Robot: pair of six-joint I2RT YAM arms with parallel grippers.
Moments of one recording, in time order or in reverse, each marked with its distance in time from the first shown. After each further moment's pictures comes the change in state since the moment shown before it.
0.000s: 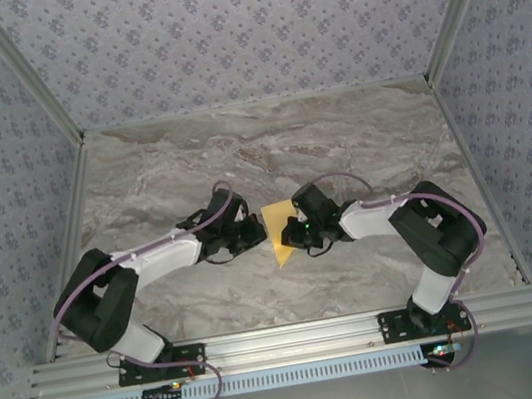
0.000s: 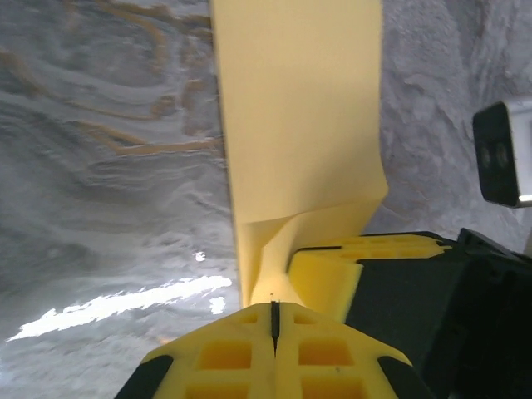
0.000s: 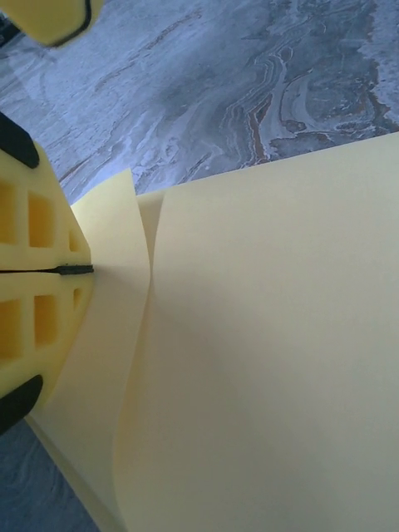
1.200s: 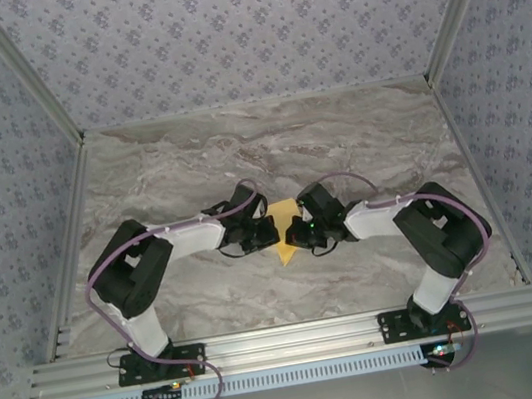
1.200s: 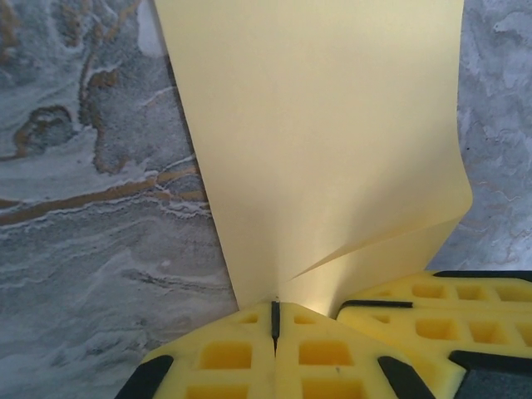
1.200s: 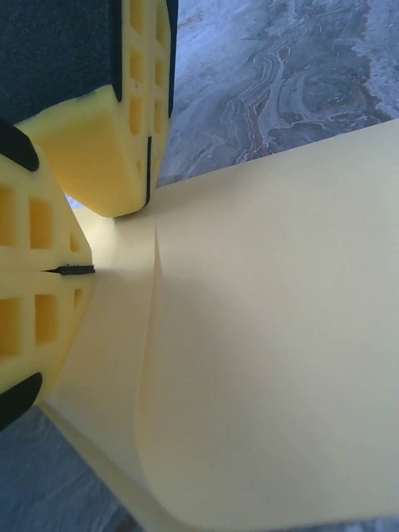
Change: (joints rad) left arm -0.037 0.237 0.164 -0.078 0.012 0.090; right arm -0.036 -0.035 -0.047 0.024 -0.027 -0.012
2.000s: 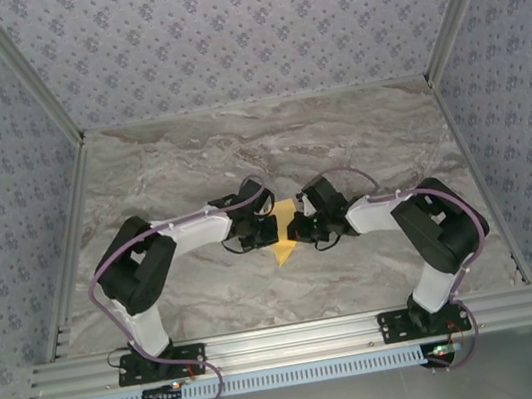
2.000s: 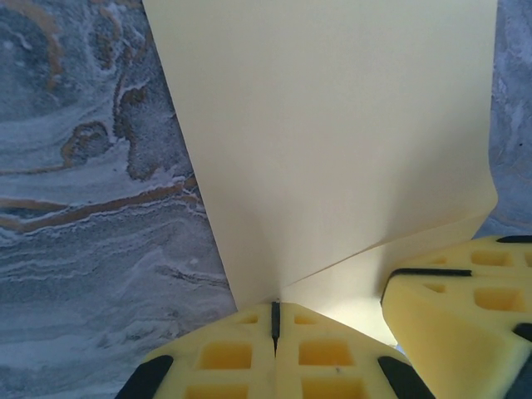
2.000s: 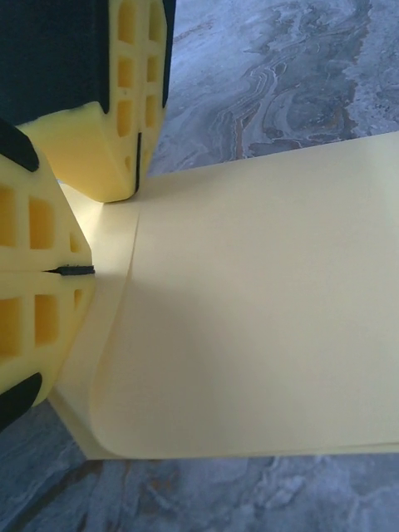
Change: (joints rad) left arm -0.025 0.037 0.116 -0.195 -0.100 0.071; right arm -0.052 0.038 0.031 0.008 -0.066 -0.124
